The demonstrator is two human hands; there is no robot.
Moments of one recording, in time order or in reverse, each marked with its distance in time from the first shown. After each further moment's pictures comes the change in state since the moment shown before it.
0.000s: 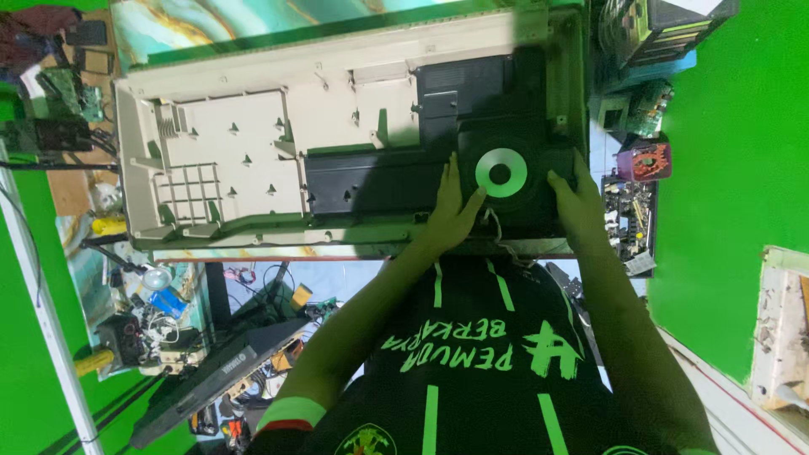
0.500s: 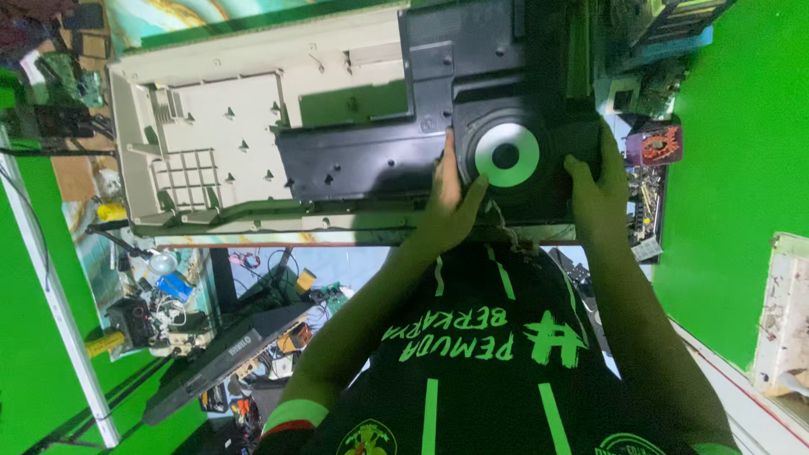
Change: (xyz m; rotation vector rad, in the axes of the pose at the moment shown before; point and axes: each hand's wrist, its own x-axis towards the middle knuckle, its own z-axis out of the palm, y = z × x) left_hand -0.032 0.080 -0.026 -0.127 0.085 0.183; right_hand -0.036 -0.046 -0.011 0.057 0.038 -0.219
